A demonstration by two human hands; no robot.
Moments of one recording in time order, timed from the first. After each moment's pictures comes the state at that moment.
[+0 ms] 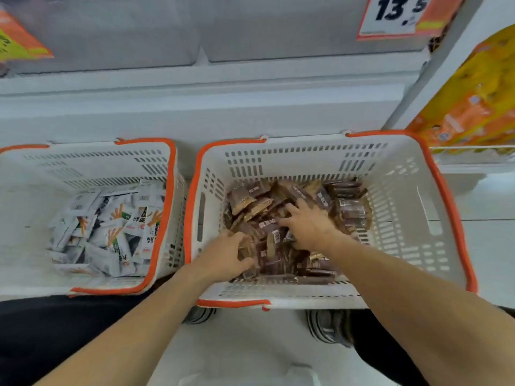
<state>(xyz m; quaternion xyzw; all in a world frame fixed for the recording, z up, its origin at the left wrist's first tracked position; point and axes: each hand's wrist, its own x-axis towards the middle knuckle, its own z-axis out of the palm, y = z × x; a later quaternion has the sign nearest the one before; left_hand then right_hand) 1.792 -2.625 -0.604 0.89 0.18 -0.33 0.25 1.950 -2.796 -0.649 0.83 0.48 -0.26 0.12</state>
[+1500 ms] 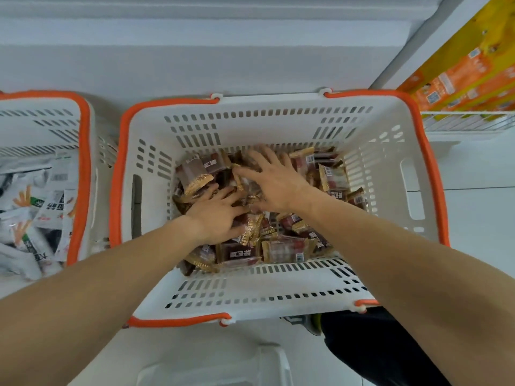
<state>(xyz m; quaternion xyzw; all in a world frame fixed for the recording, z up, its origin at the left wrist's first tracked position) 1.879 -2.639 -0.690 0.93 -0.09 -0.35 0.05 2.005 -2.791 -0.687 0.84 0.50 -0.23 0.04</state>
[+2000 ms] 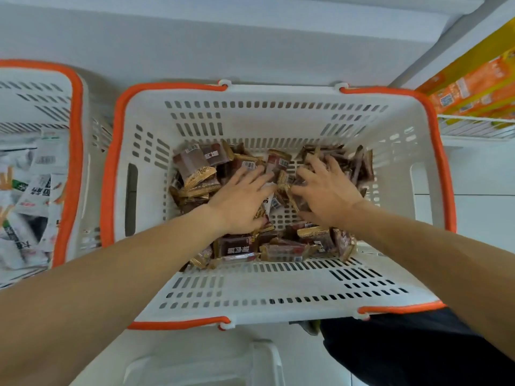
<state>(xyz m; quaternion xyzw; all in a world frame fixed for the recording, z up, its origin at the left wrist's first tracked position) 1.905 -2.663 -0.694 0.95 -0.12 -0.25 0.12 2.012 -2.853 -0.656 0.80 0.50 -0.23 0.22</state>
